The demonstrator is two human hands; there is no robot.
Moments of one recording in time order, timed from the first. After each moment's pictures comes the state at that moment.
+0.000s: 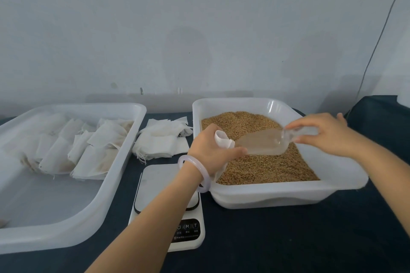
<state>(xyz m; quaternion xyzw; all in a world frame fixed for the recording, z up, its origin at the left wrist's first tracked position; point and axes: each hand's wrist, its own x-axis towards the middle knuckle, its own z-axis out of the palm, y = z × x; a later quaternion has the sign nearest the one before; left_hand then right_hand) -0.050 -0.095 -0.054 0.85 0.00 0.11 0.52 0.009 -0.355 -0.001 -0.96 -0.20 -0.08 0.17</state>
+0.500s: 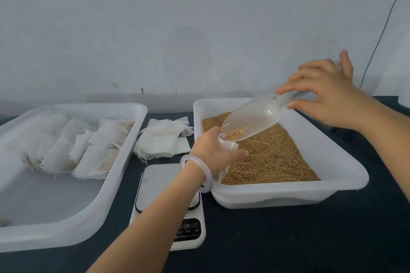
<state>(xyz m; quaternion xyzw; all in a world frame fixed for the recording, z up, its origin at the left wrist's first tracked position) -0.051 -0.095 -0.051 0.88 -0.01 0.10 0.47 -0.014 -0.322 0.064 -0.90 -0.31 -0.29 0.09</state>
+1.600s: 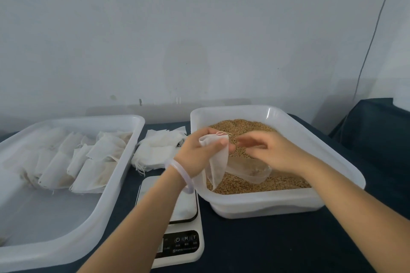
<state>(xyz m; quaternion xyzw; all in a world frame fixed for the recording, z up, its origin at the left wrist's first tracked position) -0.054 -0.079 -0.037 0.72 -0.07 0.07 0.69 -0.008 -0.275 -0.022 -0.88 -0.29 0.03 0.37</state>
